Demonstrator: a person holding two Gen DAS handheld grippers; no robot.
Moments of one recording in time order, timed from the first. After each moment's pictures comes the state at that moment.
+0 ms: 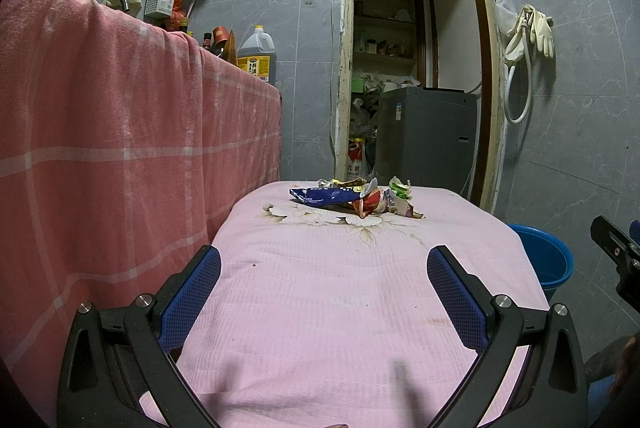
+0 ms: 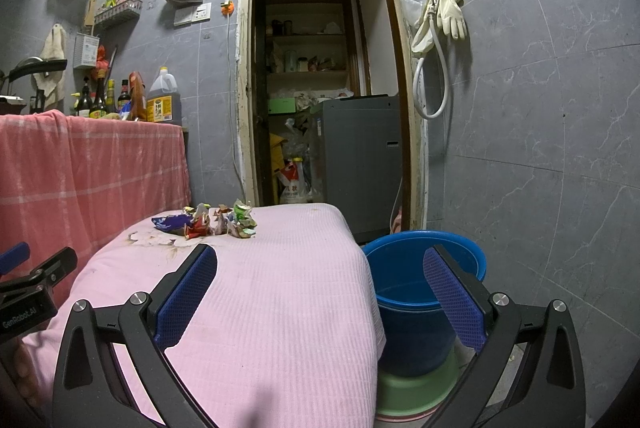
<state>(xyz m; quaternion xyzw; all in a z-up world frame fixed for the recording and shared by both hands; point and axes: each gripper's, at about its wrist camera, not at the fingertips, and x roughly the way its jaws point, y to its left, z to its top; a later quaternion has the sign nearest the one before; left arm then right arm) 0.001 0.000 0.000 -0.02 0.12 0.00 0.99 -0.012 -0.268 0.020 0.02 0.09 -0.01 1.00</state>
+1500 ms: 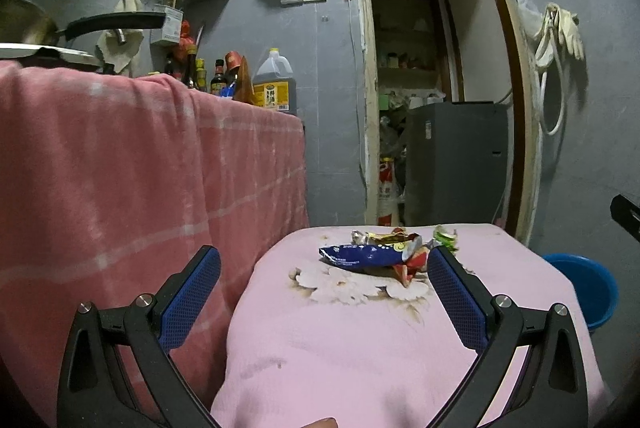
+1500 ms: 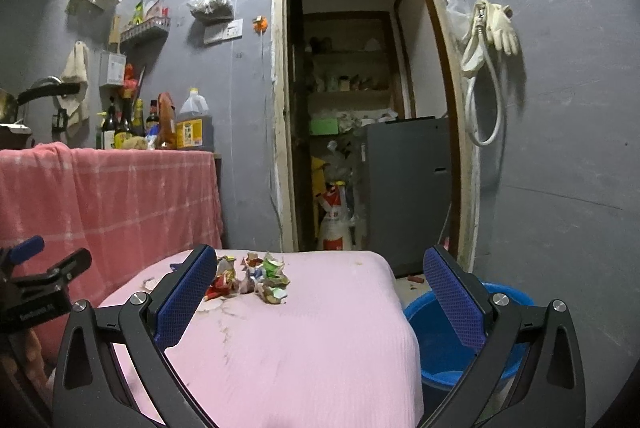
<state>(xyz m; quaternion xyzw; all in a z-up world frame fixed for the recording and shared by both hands) 0.087 0.010 0.033 0.01 0.09 0.05 0.99 0.080 -0.263 0.061 0.02 0.05 0.08 1.00</state>
